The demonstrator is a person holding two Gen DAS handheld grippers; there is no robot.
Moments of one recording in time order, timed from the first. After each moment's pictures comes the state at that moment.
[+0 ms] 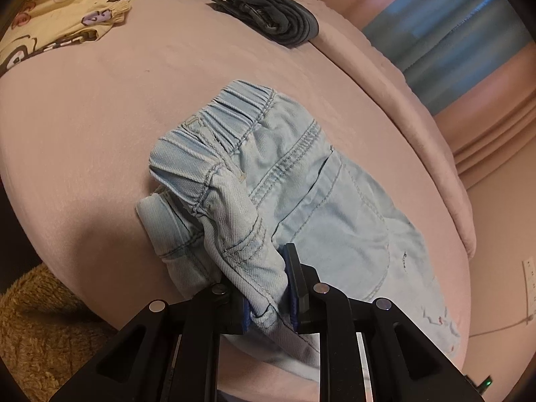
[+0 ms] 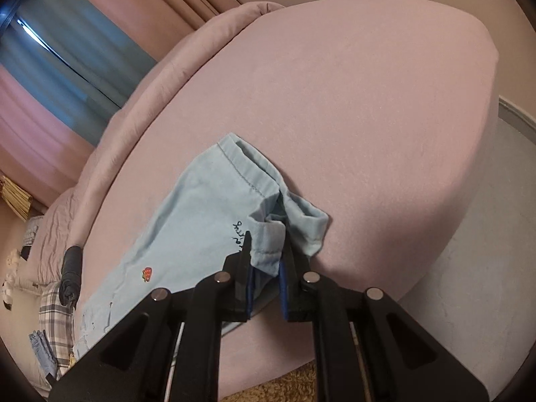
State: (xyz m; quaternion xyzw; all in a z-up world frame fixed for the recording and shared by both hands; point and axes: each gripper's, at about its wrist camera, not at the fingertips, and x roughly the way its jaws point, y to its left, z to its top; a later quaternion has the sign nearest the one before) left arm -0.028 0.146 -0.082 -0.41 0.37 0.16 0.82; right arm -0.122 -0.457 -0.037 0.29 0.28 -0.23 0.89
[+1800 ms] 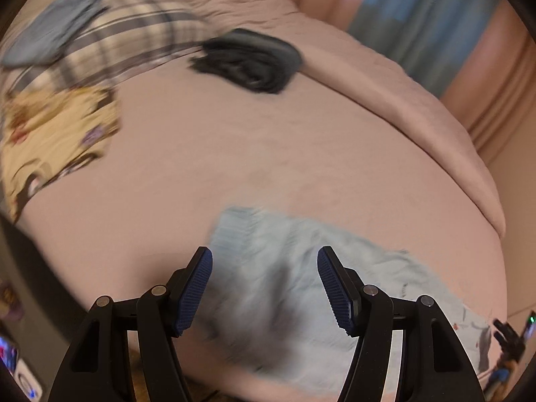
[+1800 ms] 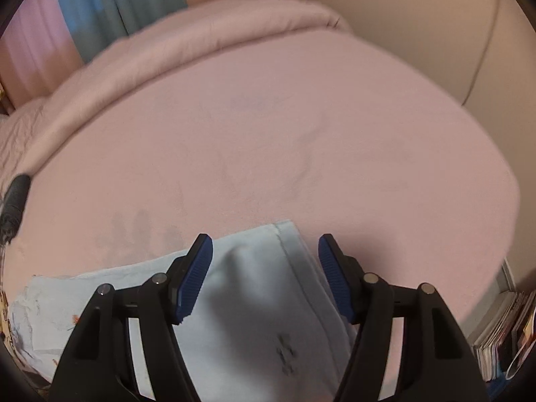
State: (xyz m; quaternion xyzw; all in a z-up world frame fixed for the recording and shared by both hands) left arm 0.014 0.178 -0.004 -0.28 0.39 0.18 0.86; right arm 0.010 -0.473 -0.002 0.11 0.40 -0.24 0.87
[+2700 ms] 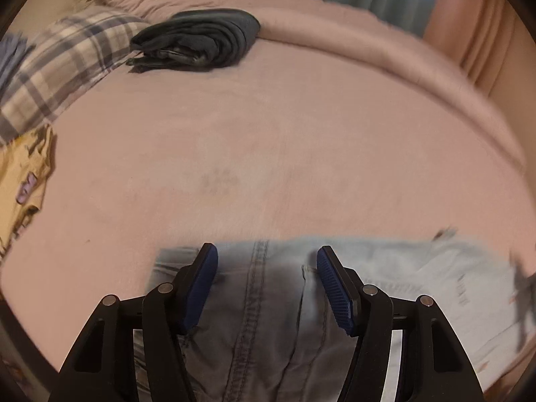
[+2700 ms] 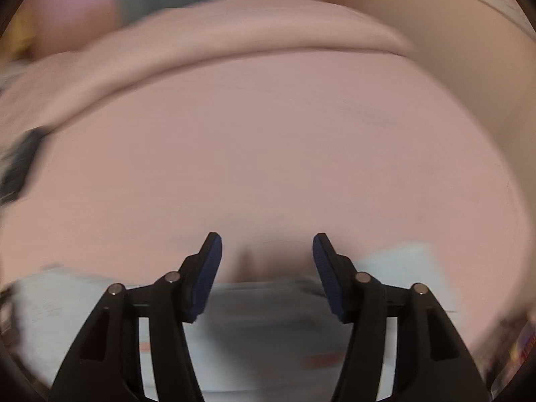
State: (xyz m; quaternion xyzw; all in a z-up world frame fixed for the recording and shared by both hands) left arm 0.083 0.161 -0.058 -0.15 0.45 0.16 0.87; right arm 0.073 -0.266 0.006 0.03 0.41 -0.08 0.91
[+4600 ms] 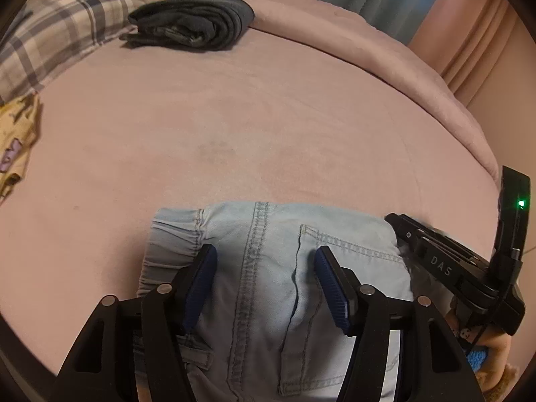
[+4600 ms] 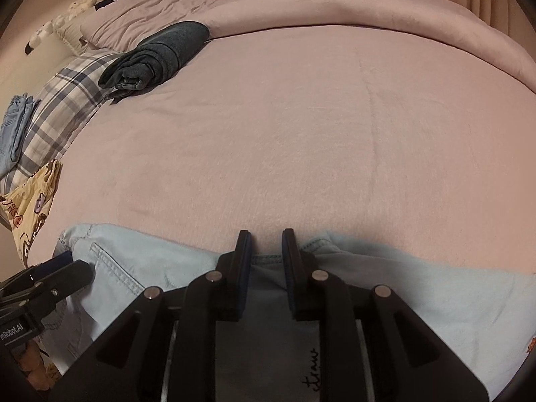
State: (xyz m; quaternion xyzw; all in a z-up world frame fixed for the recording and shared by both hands) left arm 0.063 0.182 -0.067 -0.24 0.44 0.08 0.86; right arm 0.132 -0.047 -0.118 -0.03 0.44 0.06 0.89
